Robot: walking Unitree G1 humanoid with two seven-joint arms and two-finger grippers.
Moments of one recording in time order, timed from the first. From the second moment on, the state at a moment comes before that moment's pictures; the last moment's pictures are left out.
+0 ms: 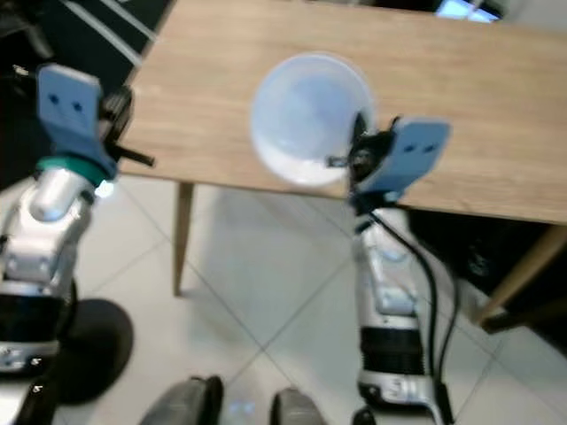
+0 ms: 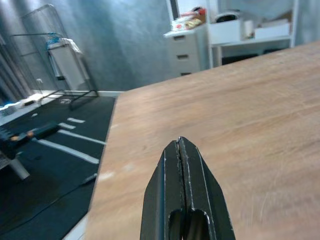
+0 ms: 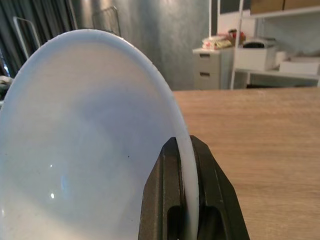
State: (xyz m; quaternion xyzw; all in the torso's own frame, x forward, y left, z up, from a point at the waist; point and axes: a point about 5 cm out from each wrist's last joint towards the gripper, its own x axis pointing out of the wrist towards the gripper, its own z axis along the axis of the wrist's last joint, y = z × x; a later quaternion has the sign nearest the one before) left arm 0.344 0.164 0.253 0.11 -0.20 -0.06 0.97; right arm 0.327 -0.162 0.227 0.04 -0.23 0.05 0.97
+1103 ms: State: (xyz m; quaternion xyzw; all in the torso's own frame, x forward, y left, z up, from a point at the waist) left arm 0.336 0.141 0.242 0.09 -0.18 -0.16 0.96; right arm 0.328 -0.167 0.233 0.02 -0.24 0.04 0.97
